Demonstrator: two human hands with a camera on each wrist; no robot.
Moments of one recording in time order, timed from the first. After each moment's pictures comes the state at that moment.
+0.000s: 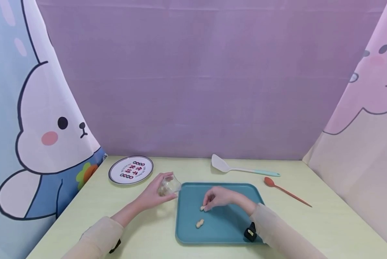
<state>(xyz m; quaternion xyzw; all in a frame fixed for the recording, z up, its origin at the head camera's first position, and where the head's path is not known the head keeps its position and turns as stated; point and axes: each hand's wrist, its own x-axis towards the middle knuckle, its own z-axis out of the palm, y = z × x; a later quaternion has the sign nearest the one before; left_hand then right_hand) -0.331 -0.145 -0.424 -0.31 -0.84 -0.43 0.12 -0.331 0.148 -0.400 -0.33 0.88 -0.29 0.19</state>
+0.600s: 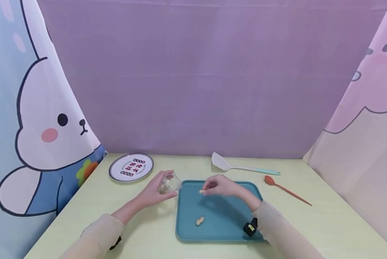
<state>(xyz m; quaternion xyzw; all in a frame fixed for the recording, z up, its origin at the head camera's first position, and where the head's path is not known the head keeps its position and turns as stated) -0.332 -0.145 -0.425 -0.30 -0.84 -0.44 0.10 -0.340 0.153 -0.386 -0.34 0.86 -0.36 0.11</state>
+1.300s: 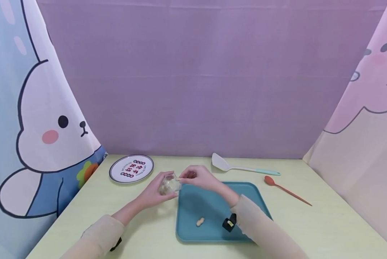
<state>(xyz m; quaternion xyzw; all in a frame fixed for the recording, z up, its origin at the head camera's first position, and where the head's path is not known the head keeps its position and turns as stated) -0.332 -0.145 -0.423 -0.31 -0.84 -0.42 0.11 -0.338 0.081 -0.357 -0.38 0.84 -0.40 -0.02</state>
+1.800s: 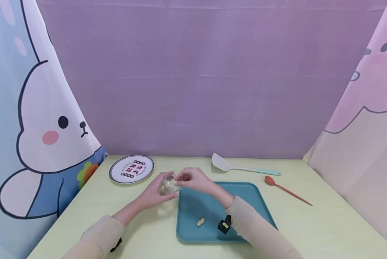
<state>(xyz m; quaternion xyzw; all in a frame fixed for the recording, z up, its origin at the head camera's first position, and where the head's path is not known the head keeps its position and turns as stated) -0.333 -0.146 -0.425 -0.30 -0.85 -0.42 0.11 -0.340 0.064 -0.367 -0.37 0.84 -0.40 -0.01</state>
